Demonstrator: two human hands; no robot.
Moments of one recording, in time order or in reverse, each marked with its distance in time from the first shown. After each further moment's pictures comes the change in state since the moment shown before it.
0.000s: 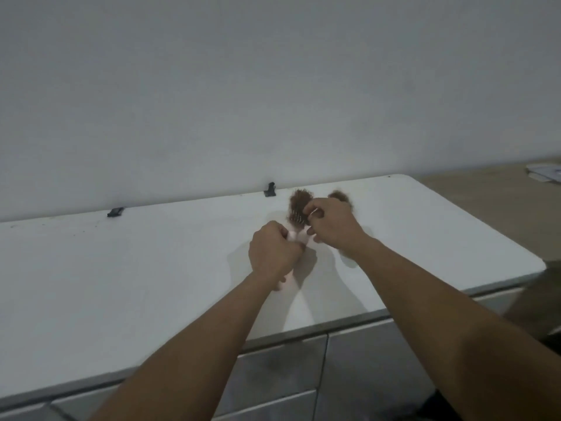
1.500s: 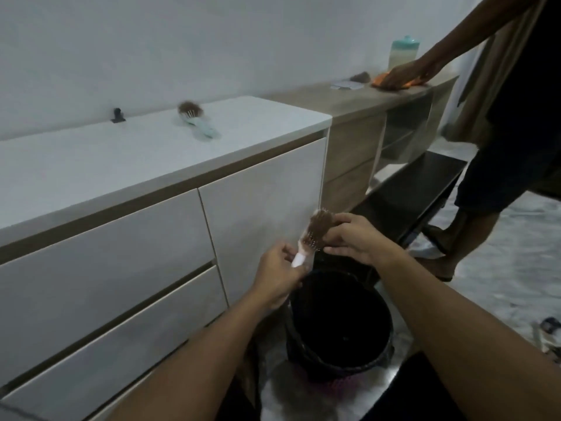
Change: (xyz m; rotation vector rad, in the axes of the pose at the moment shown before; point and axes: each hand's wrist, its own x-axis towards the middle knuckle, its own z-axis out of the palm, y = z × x) left_hand -0.294 -0.076 0.140 -0.429 -0.746 0.185; right_hand -0.358 0.169 -0.059 0.694 0.383 0.716
